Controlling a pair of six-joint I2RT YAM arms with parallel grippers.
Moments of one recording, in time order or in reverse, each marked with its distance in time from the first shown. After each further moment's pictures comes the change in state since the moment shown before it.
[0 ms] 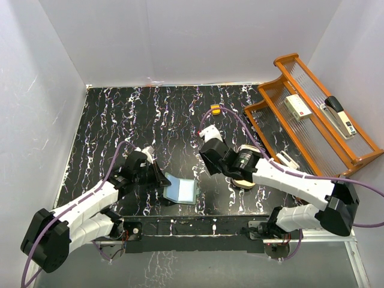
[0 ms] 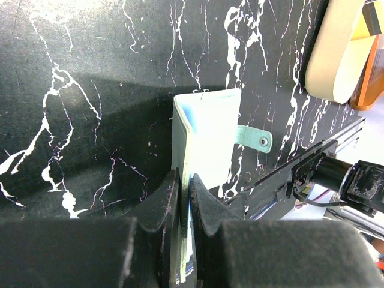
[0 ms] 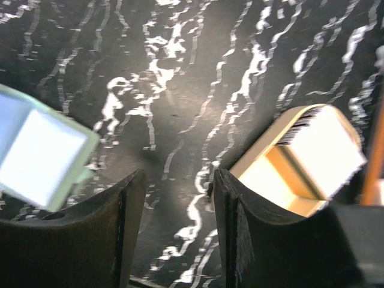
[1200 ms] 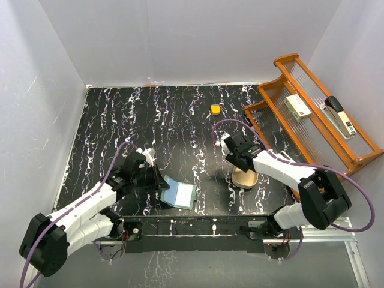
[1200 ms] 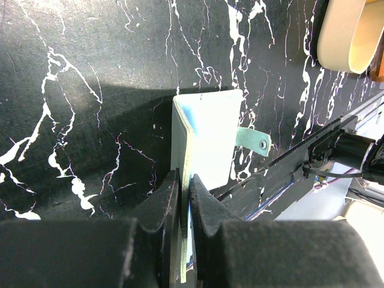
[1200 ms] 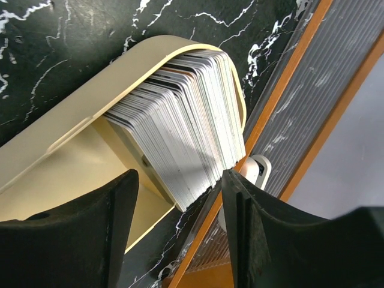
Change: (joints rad) left arm 0.000 -0.046 0.005 -0.081 0.036 0.106; right arm -0.423 0.108 -0.240 0.147 0.040 -0.785
